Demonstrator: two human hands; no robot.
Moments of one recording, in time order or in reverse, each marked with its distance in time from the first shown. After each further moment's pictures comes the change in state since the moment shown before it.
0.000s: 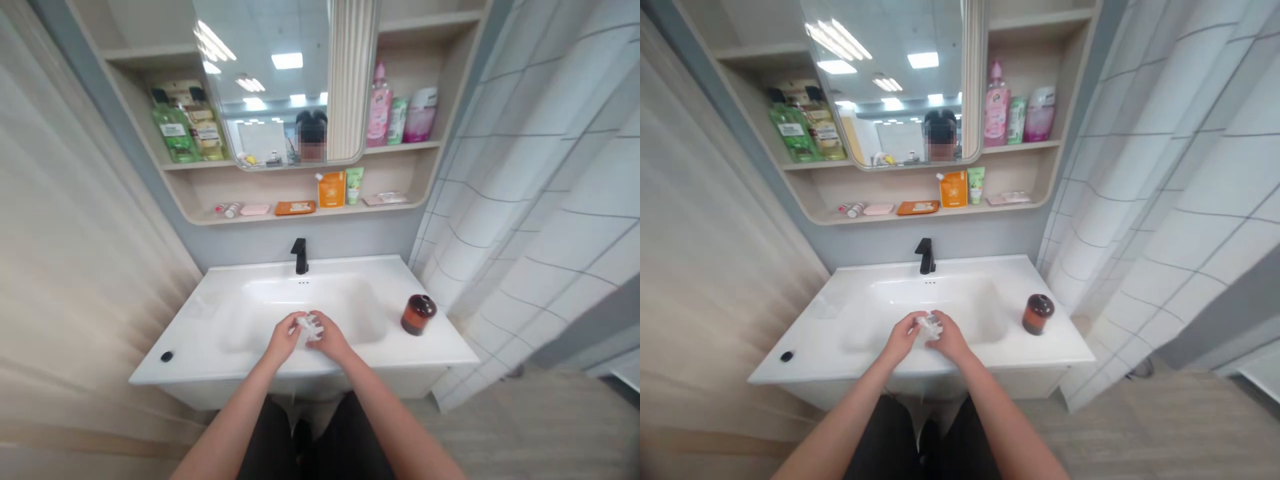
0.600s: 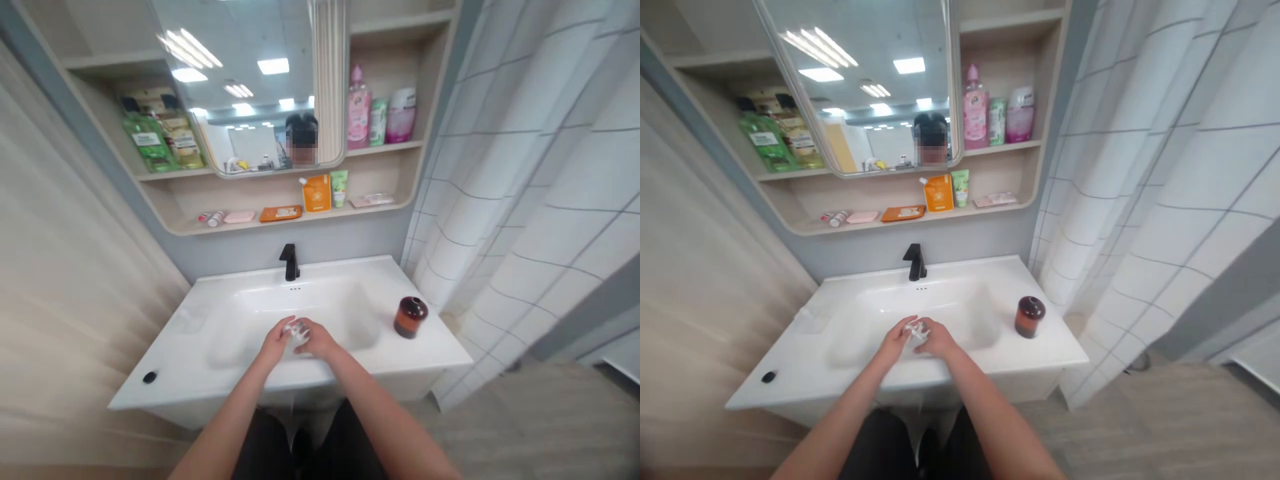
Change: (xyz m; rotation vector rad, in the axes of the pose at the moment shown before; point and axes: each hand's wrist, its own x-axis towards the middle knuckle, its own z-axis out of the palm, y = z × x) left_hand 0.018 -0.047 0.001 -0.114 0.006 -0.165; right_hand 0.032 0.012 0.005 -0.006 -0.131 0.058
